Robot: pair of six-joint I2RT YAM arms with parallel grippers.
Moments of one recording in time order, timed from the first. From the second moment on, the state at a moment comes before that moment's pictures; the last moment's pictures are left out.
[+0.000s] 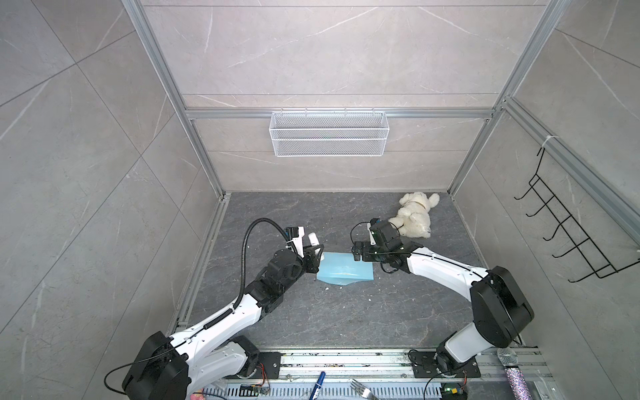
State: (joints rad) left arm -0.69 1.06 0.56 0.24 -0.05 -0.58; right arm 0.56 1.61 1.01 -0.28 0.03 0.48
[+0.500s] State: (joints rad) left arm -0.68 1.06 0.56 0.23 -0.04 -0.58; right arm 0.55 1.71 1.03 -0.31 -0.01 0.51
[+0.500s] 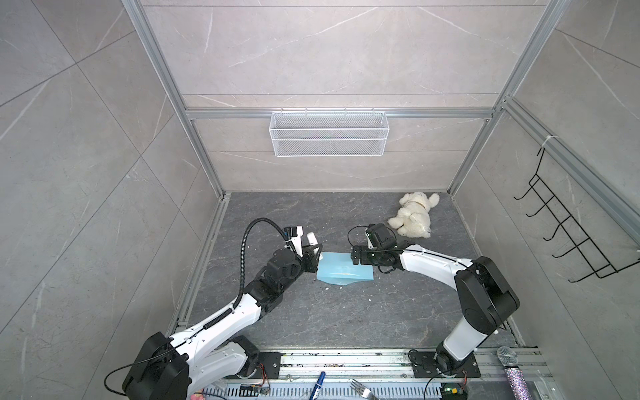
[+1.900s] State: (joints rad) left arm -0.67 1.06 0.56 0.23 -0.04 -0.60; right arm 0.52 1.83 1.06 -0.22 -0.16 0.59
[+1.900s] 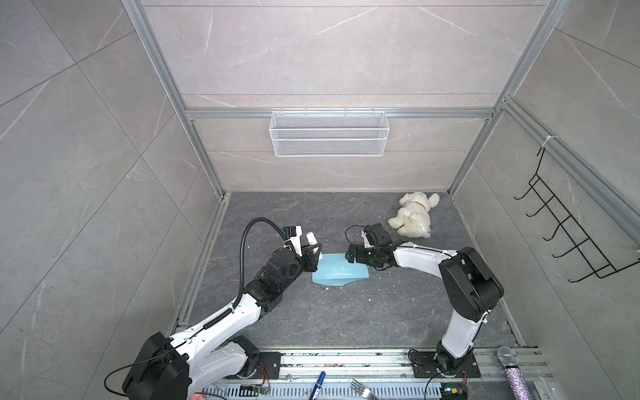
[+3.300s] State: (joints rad) left arm -0.58 1.16 0.57 0.42 0.19 -1.30; right arm 0.78 1.09 0.65 0.27 -0.04 0.23
